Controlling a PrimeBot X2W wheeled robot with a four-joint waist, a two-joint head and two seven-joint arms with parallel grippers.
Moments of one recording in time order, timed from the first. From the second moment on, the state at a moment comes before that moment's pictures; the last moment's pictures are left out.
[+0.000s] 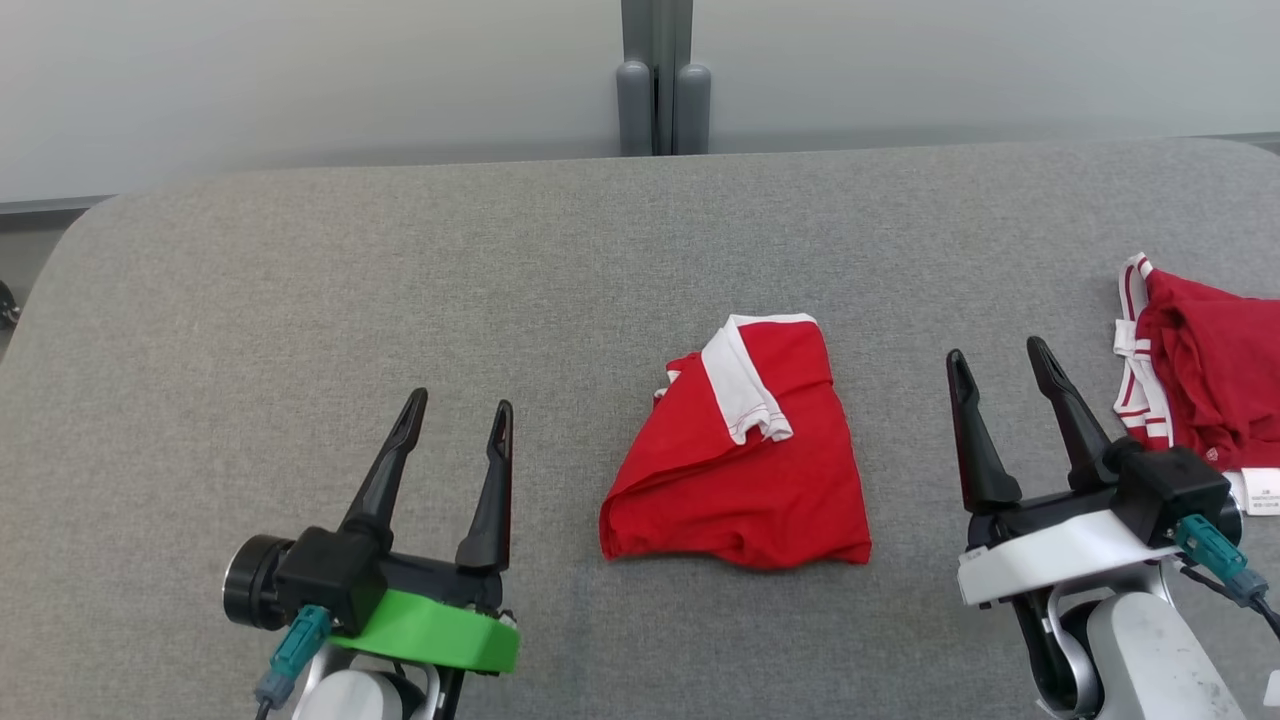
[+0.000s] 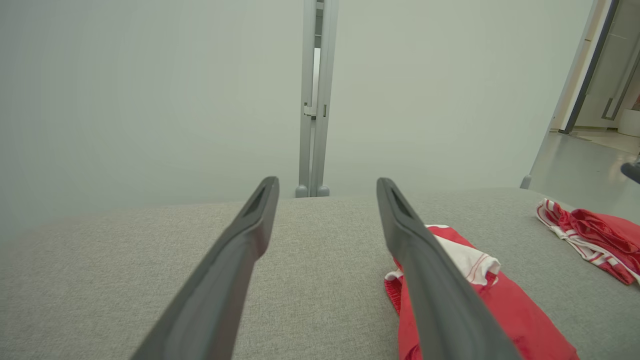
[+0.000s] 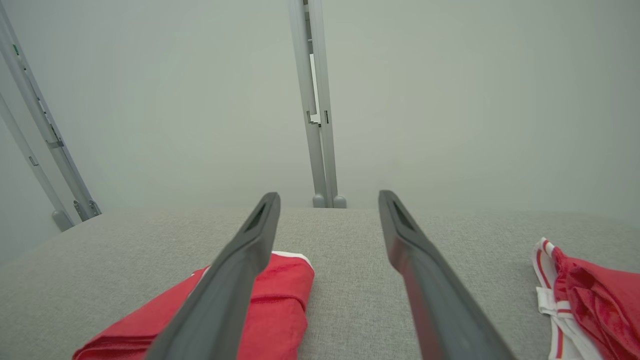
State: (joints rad) left arm -0.09 0.05 -0.23 0.06 -0.20 -0.10 -0.26; right arm -0.12 -0.11 0.08 0.10 0.21 0.13 -0.26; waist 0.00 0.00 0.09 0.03
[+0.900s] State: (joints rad) left arm -0.14 0.05 -0.29 0.08 -0.23 -0.12 -0.26; right arm -0.24 -0.09 0.10 0.42 0.09 0.13 -0.26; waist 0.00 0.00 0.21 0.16
